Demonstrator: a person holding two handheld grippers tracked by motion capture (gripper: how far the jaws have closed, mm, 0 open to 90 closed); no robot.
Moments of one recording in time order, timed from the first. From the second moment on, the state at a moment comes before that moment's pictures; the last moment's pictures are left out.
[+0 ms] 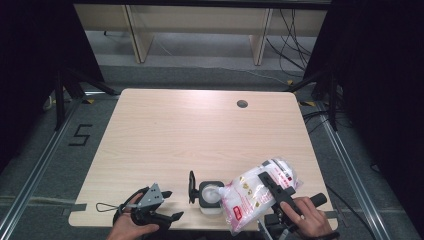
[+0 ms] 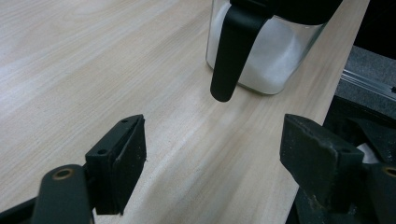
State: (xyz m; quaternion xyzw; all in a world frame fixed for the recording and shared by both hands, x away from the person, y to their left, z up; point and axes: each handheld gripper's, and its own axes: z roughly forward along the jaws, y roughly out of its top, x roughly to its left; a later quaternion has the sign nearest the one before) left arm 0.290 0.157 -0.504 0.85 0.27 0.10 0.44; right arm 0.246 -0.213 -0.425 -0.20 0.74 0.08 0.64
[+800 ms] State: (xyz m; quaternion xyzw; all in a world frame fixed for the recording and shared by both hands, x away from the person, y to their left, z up) left arm 0.289 0.155 -0.504 0.84 0.29 0.10 0.45; right arm 0.249 -0.216 -0.426 -0.20 0.74 0.08 0.63
